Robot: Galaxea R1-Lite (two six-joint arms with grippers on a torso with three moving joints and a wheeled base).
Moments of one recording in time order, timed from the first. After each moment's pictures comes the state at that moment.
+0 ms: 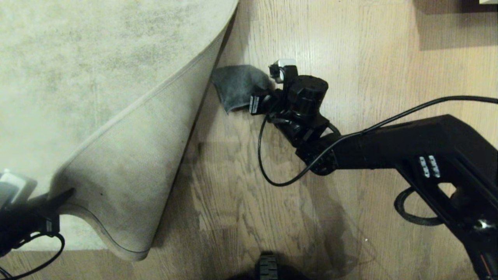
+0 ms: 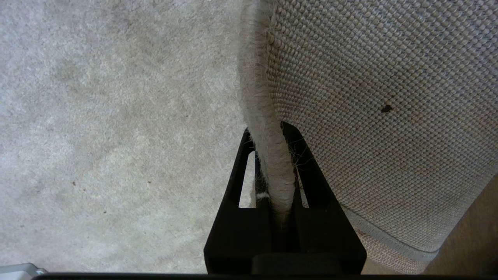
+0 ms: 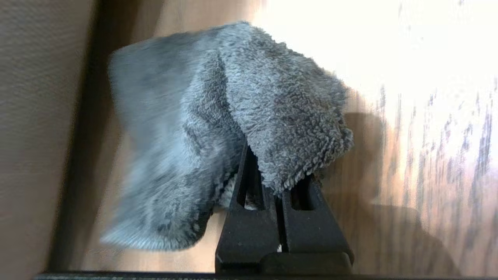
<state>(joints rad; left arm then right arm) 0.63 1.79 -0.17 -1.39 -0.67 0.52 0.69 2.30 -1.72 -0.86 -0.19 -0.01</state>
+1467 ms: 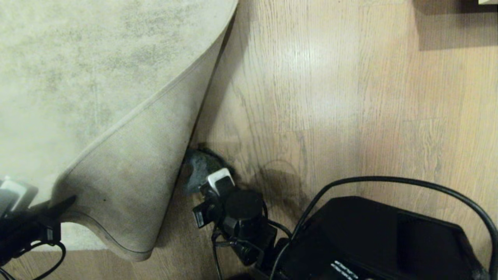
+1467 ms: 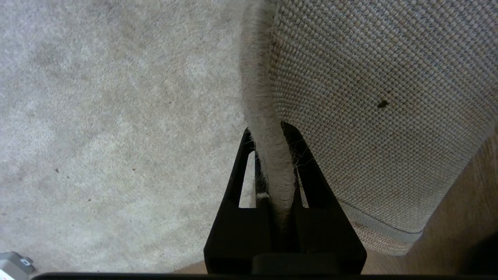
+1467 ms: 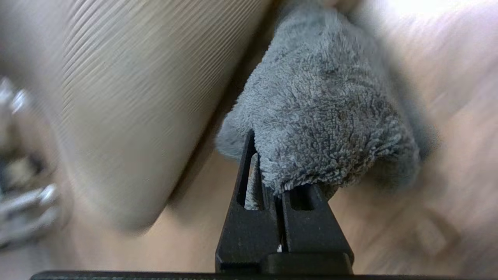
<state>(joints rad) 0.63 1.77 -0.11 -1.39 -0.67 0.53 1.02 2.48 -1.31 -1.23 -0.31 -0.02</state>
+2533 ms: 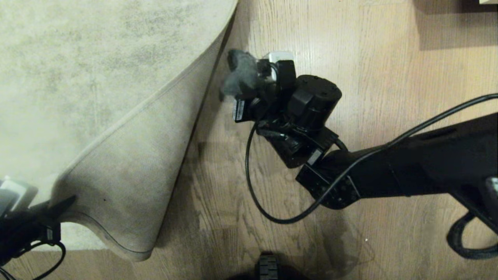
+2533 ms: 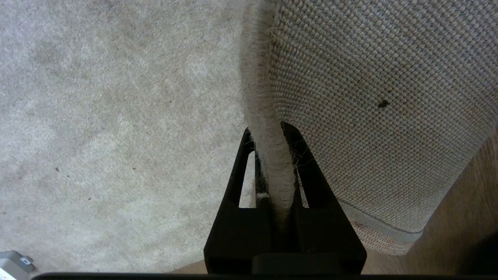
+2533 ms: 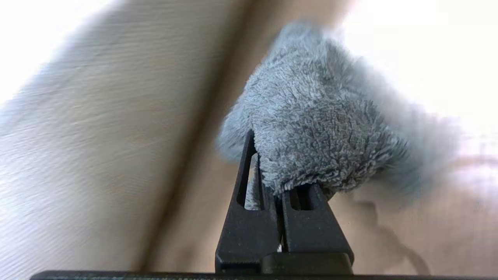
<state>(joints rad) 0.63 1.77 -0.11 -1.39 -0.67 0.52 0.86 2.12 -1.44 -1.04 -0.31 -0.08</state>
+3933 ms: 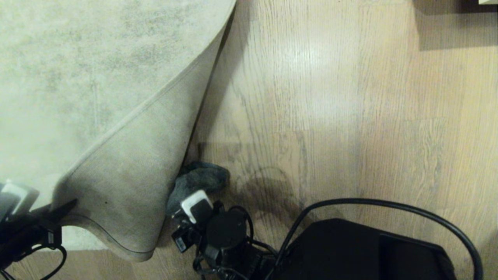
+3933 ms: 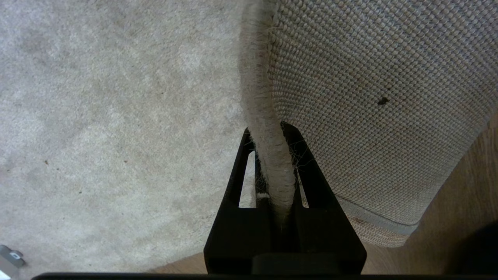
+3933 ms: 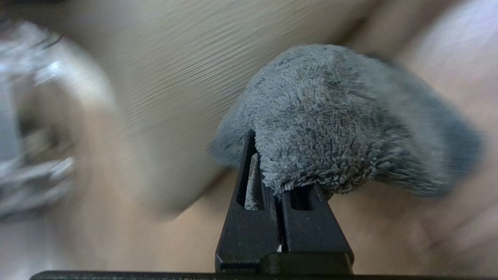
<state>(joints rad) 0.63 1.77 -0.09 -1.39 -0.67 0.53 1.10 2.54 -1.36 -1.26 -0.31 -0.12</state>
